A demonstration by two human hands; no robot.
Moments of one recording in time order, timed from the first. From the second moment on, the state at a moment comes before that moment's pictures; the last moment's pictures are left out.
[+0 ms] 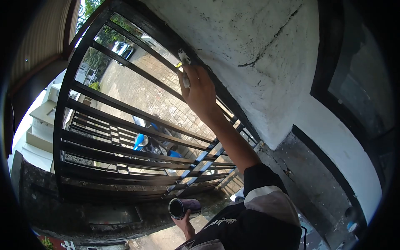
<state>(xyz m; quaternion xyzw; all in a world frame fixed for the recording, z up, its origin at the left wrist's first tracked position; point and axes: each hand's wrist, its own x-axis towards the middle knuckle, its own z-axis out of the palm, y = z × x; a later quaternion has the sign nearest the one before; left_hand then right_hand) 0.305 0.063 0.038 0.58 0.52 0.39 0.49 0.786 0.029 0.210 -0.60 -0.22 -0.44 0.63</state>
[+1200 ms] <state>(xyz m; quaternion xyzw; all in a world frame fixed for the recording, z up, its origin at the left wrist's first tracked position) 0.300 0.065 0.031 0.58 0.51 0.39 0.50 0.774 0.024 0.169 -0.62 -0.21 -0.42 0.63</state>
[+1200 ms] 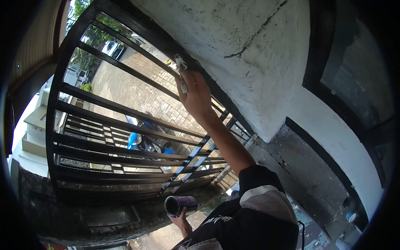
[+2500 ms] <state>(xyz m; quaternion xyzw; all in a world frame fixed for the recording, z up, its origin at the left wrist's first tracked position) 0.294 0.056 0.039 0.59 0.51 0.39 0.49 0.770 0.033 0.081 -0.66 -0.17 -0.37 0.63</state>
